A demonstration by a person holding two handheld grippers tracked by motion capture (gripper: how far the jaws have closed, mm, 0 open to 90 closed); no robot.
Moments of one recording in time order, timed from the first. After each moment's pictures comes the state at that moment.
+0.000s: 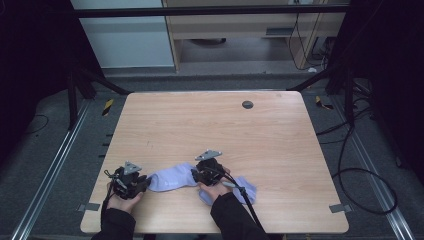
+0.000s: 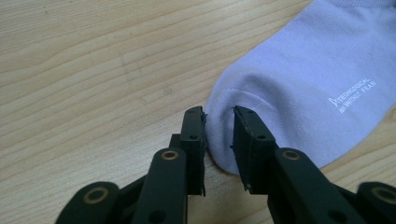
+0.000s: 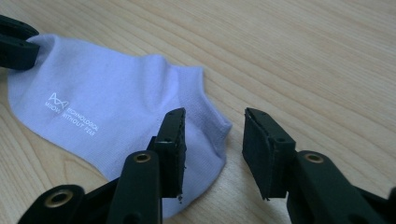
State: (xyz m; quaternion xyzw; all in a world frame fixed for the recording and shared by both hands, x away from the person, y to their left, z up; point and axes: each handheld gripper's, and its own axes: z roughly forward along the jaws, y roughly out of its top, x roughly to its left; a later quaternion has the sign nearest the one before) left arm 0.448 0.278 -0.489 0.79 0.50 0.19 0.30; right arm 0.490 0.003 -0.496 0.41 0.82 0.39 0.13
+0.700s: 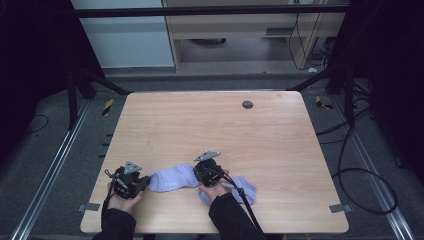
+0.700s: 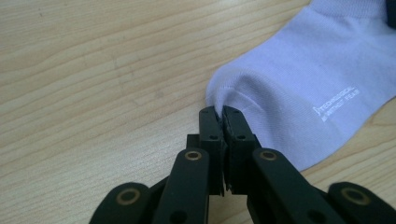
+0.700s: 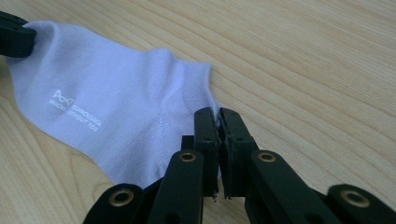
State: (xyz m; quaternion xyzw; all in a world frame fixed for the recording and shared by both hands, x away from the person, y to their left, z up) left arm 0.446 0.274 -0.482 0.79 0.50 0.18 0.31; right arm 0.488 0.006 -0.496 0.41 0.82 0.38 0.13
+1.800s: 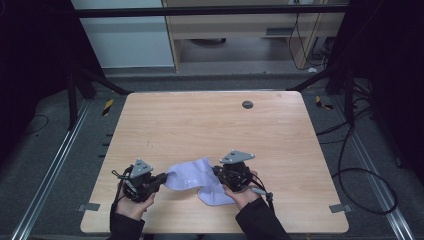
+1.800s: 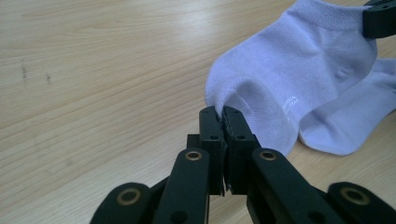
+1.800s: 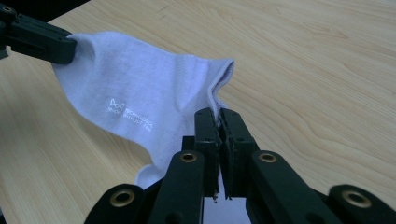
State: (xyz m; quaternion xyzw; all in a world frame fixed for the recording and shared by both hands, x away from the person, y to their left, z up) left arm 0.418 0.223 -0.433 0.79 0.44 0.17 0.39; right arm 0.442 -0.070 -0.429 0.38 0.81 0.42 0.15
